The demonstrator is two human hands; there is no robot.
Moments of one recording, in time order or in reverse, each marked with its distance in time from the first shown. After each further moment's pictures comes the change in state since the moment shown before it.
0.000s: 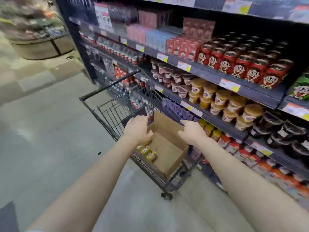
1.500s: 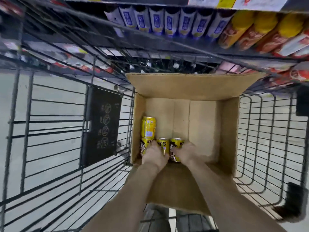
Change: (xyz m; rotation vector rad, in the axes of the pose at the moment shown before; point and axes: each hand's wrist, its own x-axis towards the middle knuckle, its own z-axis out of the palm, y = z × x) left_hand 0.257 -0.151 0.457 -0.134 -1.008 -0.032; right_hand 0.312 0.037 0.456 0.684 -0.322 1.155
